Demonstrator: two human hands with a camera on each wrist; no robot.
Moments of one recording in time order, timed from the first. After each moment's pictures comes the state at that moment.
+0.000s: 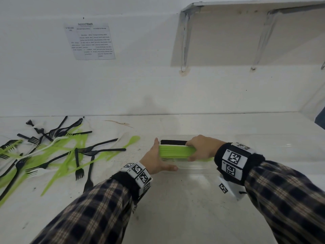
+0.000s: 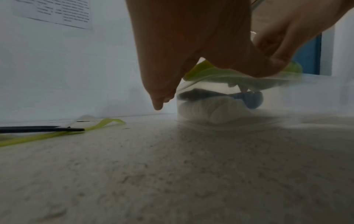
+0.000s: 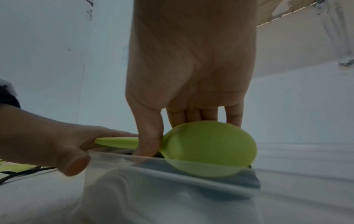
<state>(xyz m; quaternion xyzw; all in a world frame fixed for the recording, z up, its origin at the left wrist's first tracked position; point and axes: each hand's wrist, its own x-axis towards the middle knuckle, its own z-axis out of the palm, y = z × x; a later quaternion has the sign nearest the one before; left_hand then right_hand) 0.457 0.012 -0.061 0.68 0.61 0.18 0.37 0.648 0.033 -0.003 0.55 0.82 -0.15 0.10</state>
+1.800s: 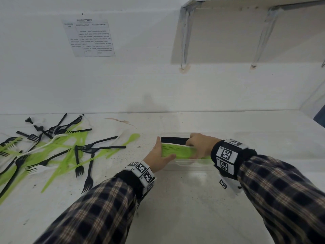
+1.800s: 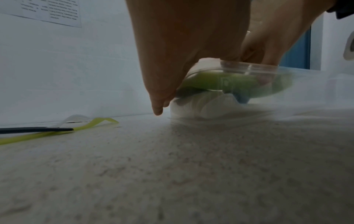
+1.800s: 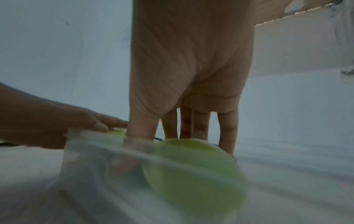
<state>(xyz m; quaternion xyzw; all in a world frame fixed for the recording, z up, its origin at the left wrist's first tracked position) 0.466 0.019 -0.077 0.67 0.61 0.19 0.38 0.648 0.045 -0.016 0.52 0.84 -0.11 0.13</state>
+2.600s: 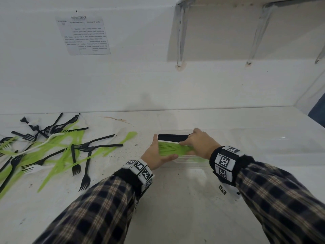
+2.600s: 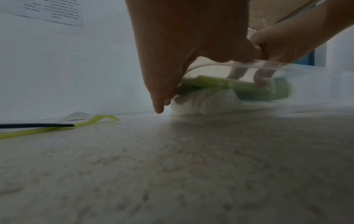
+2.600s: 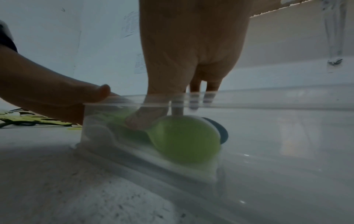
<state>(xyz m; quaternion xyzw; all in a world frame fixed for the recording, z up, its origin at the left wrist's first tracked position) 0.465 0.020 -0.084 0.66 0.61 0.21 0.38 0.660 0.040 -0.041 0.51 0.86 -0.02 0.06</state>
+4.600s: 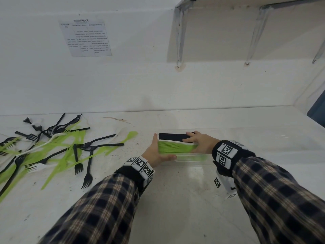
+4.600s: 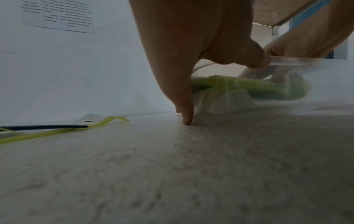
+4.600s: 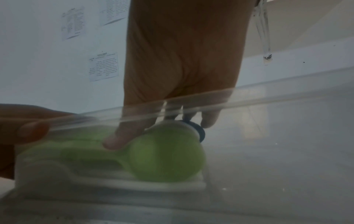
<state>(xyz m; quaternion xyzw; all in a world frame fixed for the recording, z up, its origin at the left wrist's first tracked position) 0.466 0.012 -0.073 0.66 0.57 0.27 0.42 0.670 0.036 -0.035 0.56 0.80 -0.21 0.04</state>
